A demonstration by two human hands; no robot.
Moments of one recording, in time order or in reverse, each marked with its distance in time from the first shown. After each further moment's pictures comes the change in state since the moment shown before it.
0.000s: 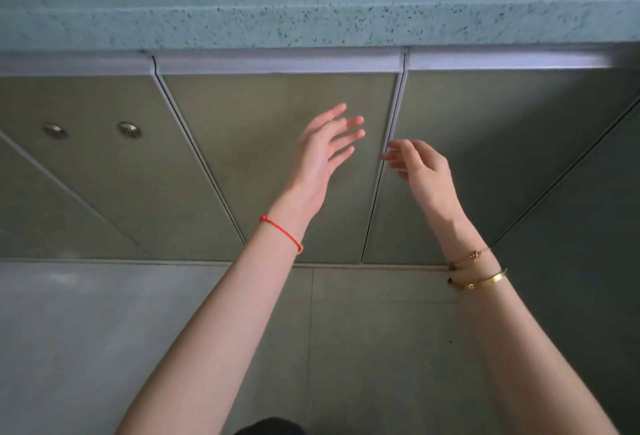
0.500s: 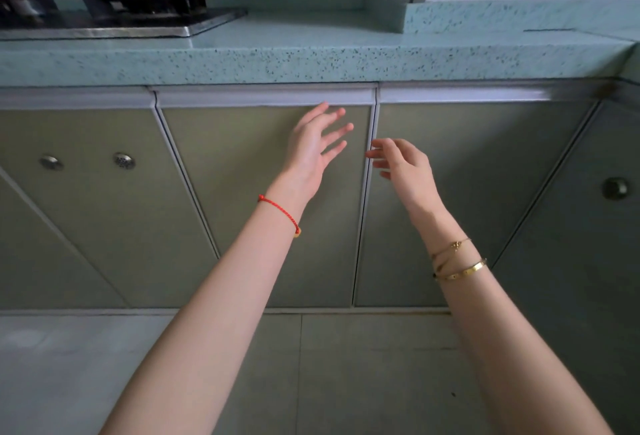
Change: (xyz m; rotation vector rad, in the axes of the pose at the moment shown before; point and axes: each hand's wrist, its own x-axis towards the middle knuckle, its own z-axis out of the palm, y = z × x) left_hand 0.021 0.013 0.022 -0.061 -0.044 0.117; right_hand 0.007 -0.020 -0.004 0.068 0.045 -0.140
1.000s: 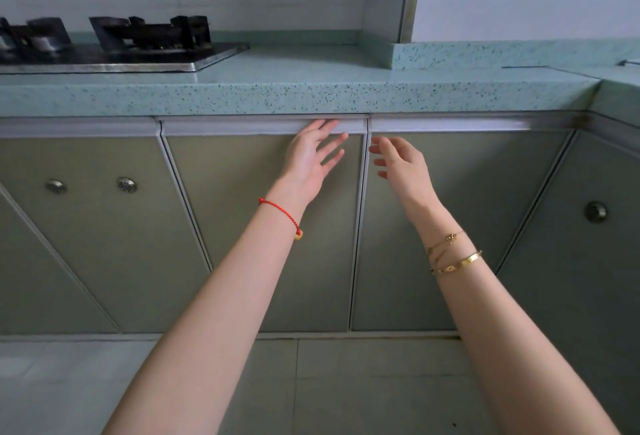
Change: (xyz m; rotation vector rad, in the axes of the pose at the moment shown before) left_hand 0.014 0.016 0.012 -0.101 -0.010 -0.023; right_hand 0.020 -0.035 -0.007 -0.090 0.030 -0.061
